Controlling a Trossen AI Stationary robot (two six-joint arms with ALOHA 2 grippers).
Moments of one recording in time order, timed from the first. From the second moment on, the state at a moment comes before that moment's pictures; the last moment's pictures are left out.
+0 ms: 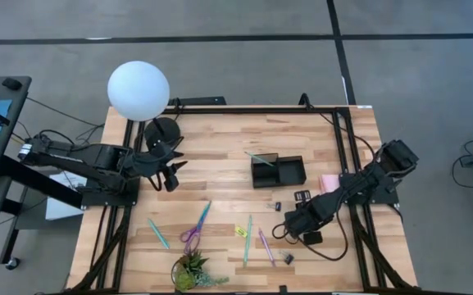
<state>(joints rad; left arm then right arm) -0.18 0.86 0.82 -0.63 -0.56 -0.33 0.54 1.68 0.84 -0.77 0.06 0.33</state>
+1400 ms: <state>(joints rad) -0.18 0.86 0.82 -0.60 -0.55 -0.33 0.33 1.43 0.93 -0.32 1.33 0.54</state>
